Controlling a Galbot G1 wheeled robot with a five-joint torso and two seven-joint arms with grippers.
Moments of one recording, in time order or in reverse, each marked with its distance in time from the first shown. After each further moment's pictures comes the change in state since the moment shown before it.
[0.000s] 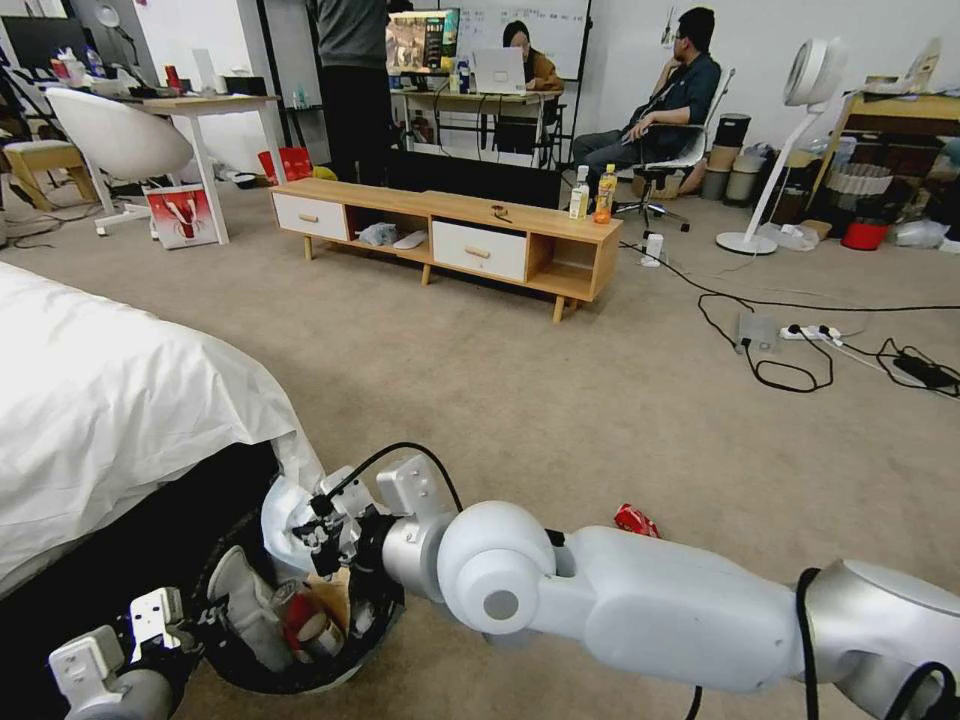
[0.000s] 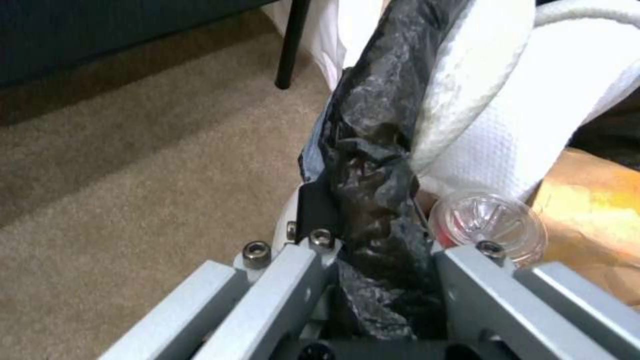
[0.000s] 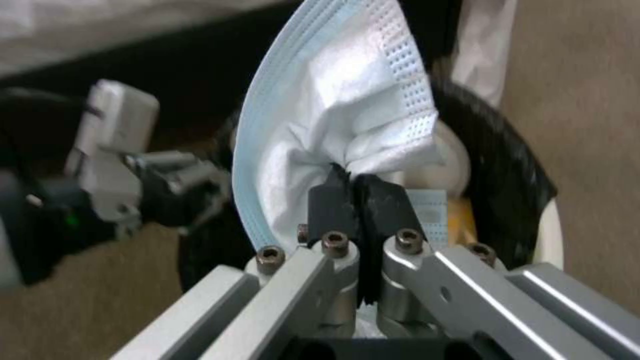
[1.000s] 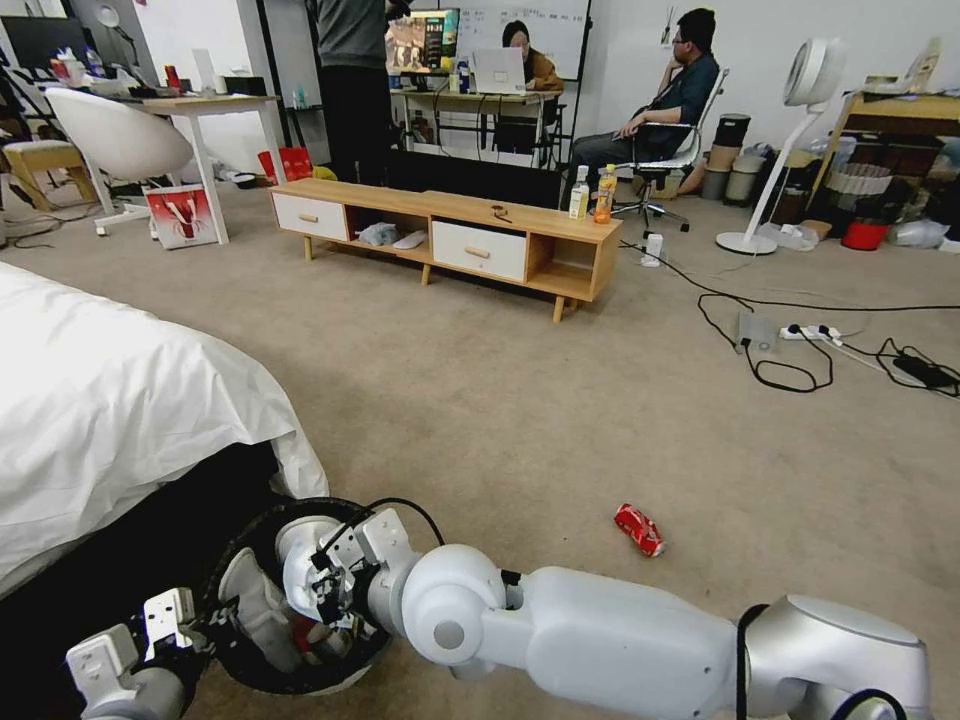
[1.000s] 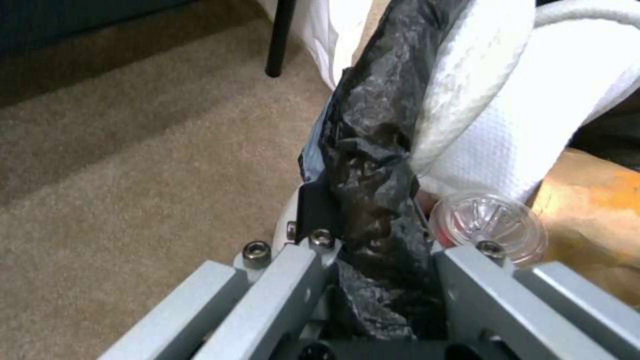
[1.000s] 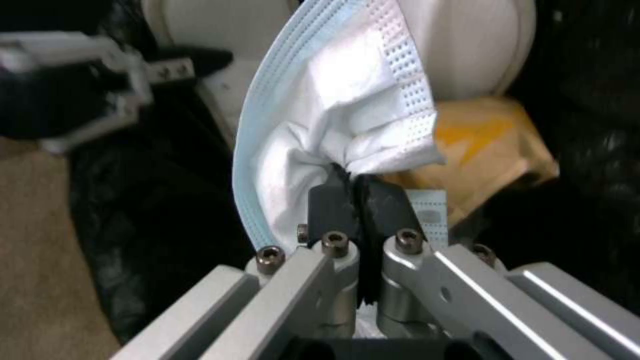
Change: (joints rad) left arm -0.018 -0.009 0.026 0.028 0.017 0.000 0.007; right arm -0.108 0.079 -0.068 -0.173 -0.069 -0.026 0.012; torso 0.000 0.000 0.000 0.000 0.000
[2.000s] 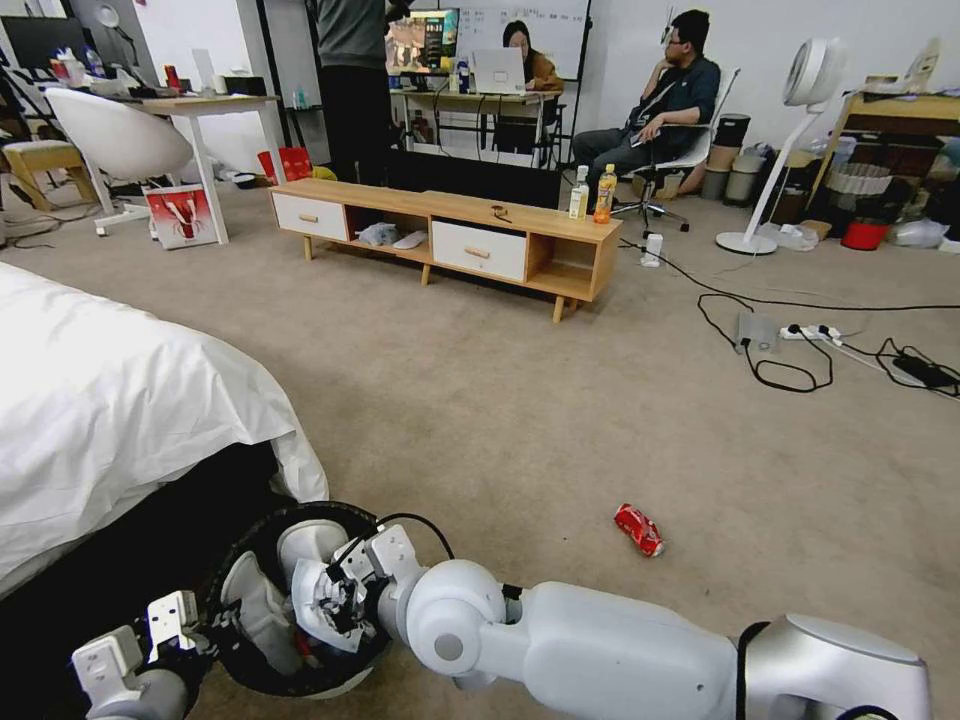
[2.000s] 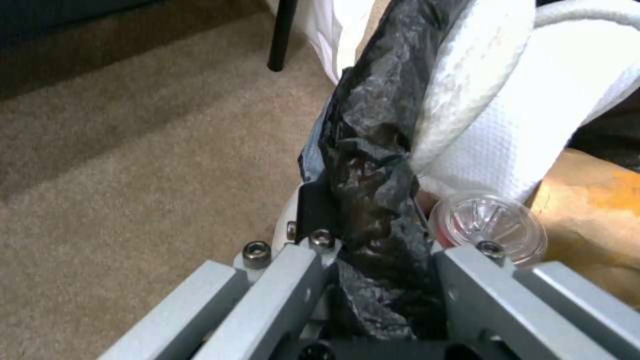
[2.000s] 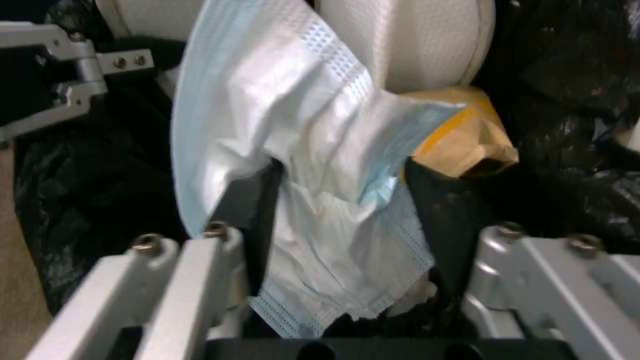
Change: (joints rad) left arm -0.004 -0.004 0.001 0.016 0.012 0.000 0.009; right arm -0.021 -0.010 0.008 -0.014 -0.034 0.001 -0.001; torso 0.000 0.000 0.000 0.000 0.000
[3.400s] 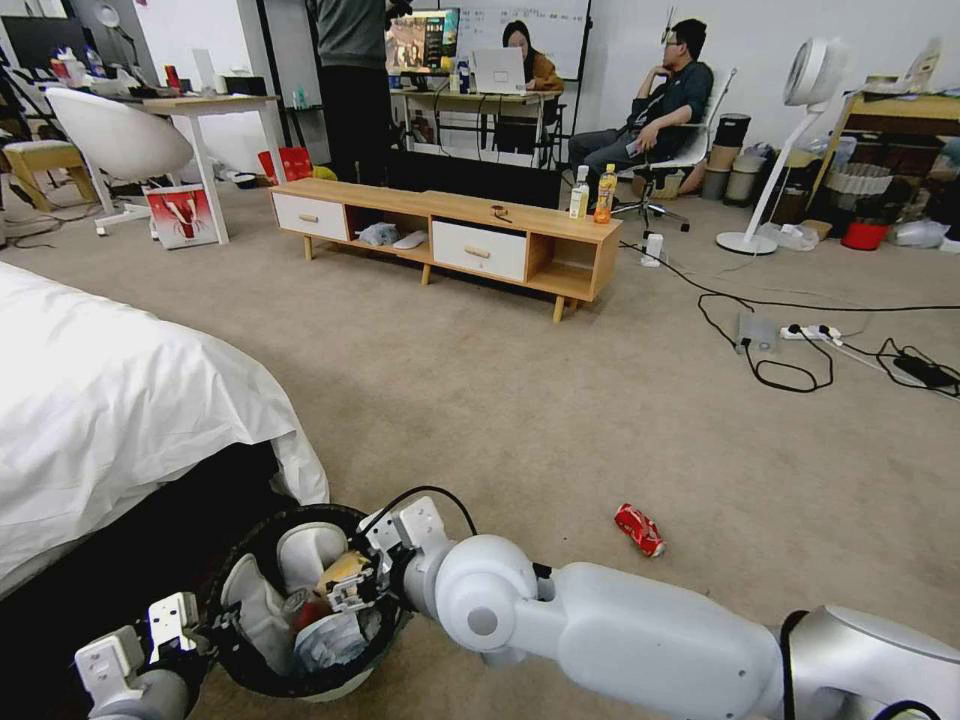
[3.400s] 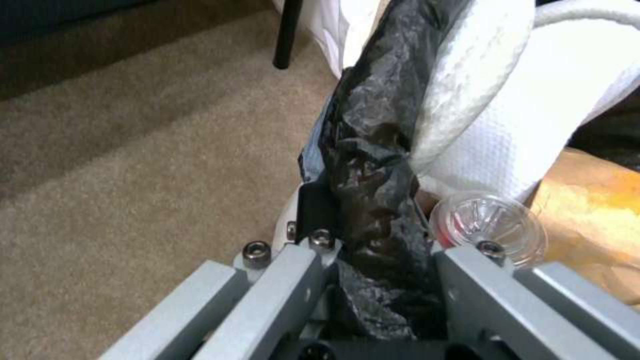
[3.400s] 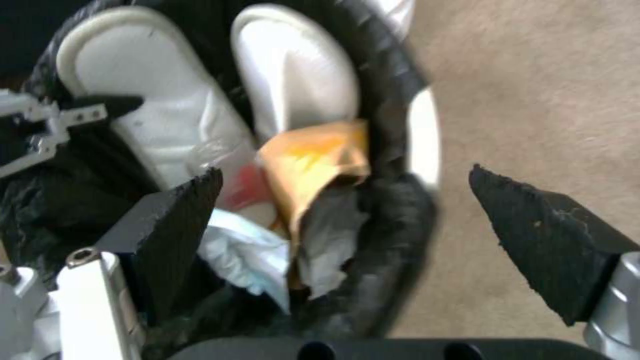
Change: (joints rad) left arm -0.006 0.009 0.001 0.015 0.000 0.000 -0.005; right arm 0.023 -0.119 0.088 0.121 0.056 -0.023 0.072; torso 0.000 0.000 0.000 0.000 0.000
